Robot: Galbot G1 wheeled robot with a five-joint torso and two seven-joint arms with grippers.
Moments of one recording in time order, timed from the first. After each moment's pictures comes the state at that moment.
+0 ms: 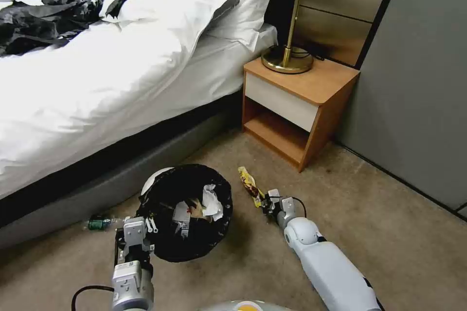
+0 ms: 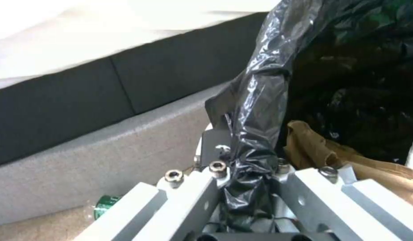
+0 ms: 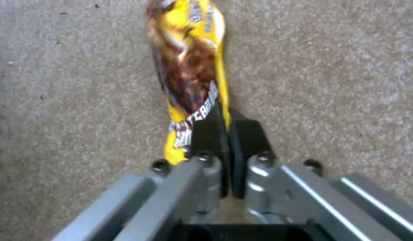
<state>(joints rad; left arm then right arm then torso) 1.87 -1.55 -0.50 -2.24 0.08 0.10 -0.30 -0.93 1.38 0.08 1.03 0.28 -0.16 -0.05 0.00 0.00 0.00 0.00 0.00</state>
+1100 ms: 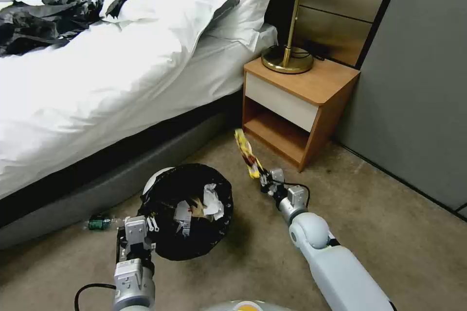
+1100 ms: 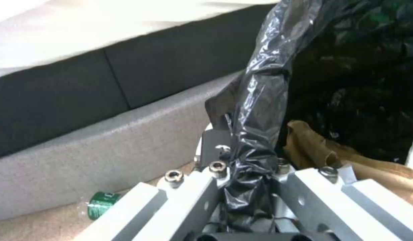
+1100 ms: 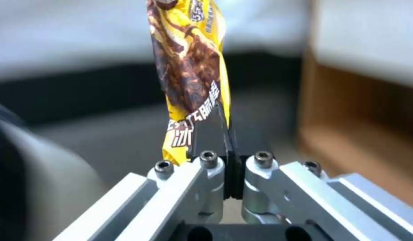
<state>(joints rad) 1.86 -1.54 -0.50 -2.21 0.06 0.10 -0.30 -1.14 1.31 0.14 1.64 0.31 0.08 -0.14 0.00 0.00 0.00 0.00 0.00</state>
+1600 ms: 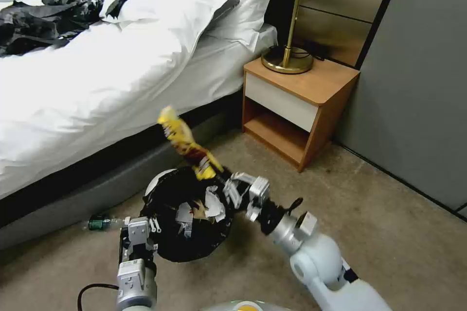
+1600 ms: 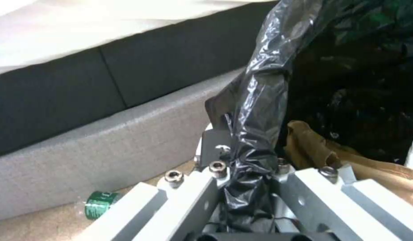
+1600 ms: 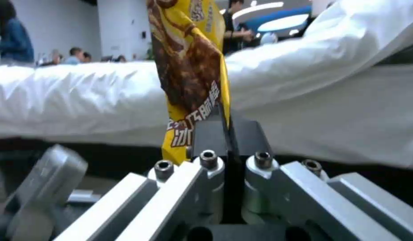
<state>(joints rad) 1.85 -1.54 -0.49 -2.20 0.07 0.10 -0.30 -1.33 1.23 0.03 1.98 0.30 0.24 -0.44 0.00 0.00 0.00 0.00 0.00</state>
